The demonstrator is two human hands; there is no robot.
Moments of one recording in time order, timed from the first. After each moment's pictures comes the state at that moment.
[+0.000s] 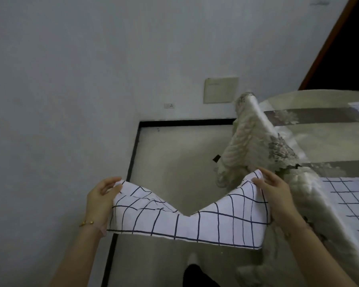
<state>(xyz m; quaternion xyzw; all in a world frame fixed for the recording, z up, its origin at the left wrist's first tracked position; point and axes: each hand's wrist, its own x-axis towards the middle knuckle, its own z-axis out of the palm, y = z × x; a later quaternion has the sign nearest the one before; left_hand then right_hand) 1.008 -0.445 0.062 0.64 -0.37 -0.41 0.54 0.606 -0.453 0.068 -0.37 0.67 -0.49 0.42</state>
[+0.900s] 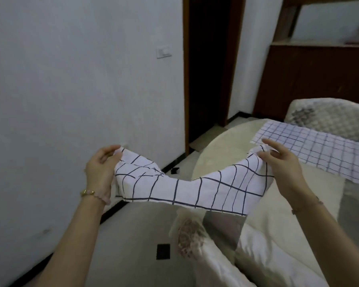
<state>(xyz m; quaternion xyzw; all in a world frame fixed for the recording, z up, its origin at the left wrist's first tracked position) 0.612 -1.139 0.185 0.32 -0.59 -0.58 0.46 0.349 -0.856 0.183 -0.18 0.69 -0.69 0.10</state>
